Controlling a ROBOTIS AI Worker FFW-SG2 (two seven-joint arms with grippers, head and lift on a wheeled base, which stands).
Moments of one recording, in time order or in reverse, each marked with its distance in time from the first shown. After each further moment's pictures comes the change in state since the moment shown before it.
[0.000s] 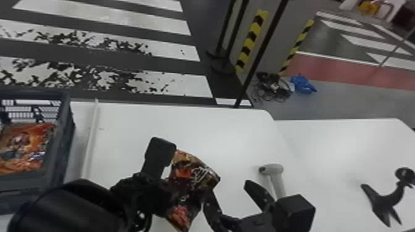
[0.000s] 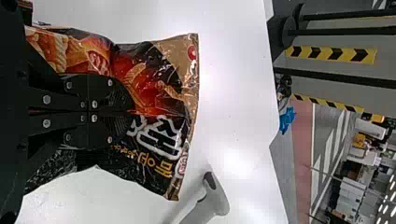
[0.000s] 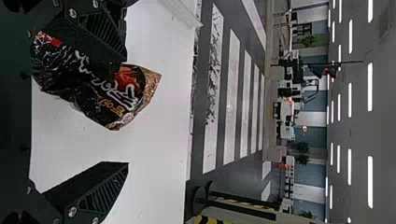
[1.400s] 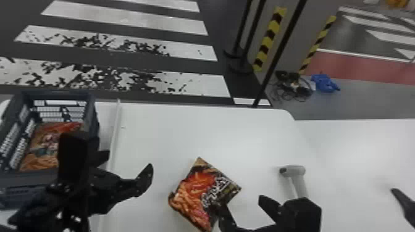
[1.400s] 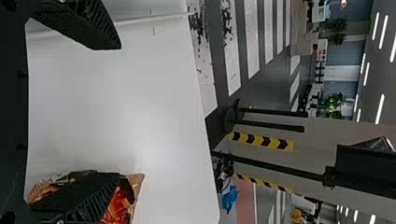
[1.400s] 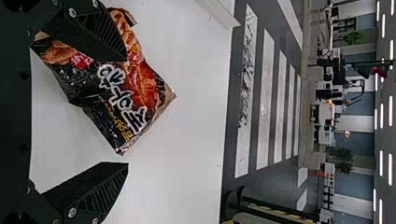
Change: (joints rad) left arm 0.329 0.171 0.315 -0.473 -0.027 -0.111 0.070; right arm -0.035 0.002 0.003 0.008 -0.010 0.183 0.046
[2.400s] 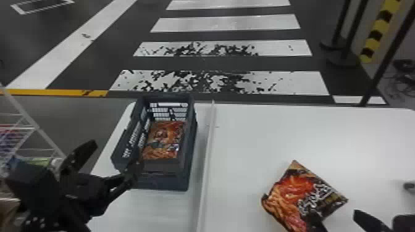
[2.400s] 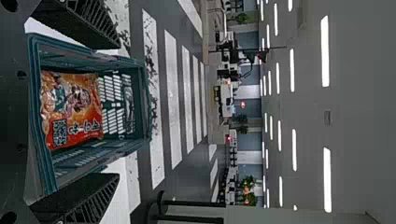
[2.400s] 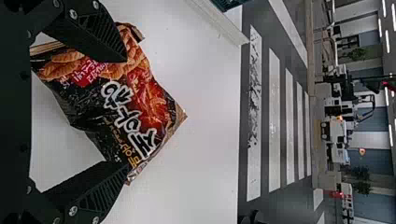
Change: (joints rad) left arm 0.449 0.053 0.477 -0.106 0.138 -0.657 0.040; right arm -0.099 0.002 -0.003 0.125 -0.051 0.006 0.048
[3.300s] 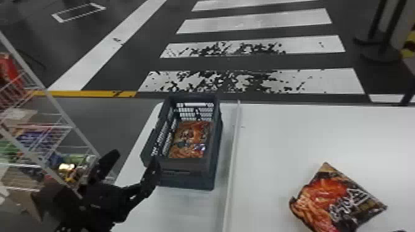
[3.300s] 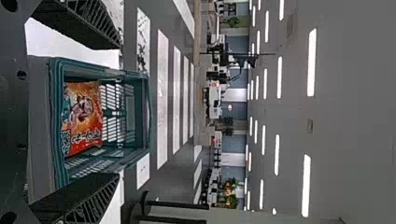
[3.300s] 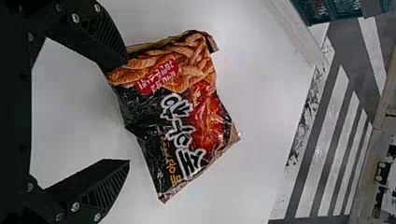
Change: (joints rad) left arm 0.033 -0.013 0.045 0.162 0.079 -0.235 -0.082; right arm -0.055 -0.057 0.194 0.007 0.373 0.261 0.037
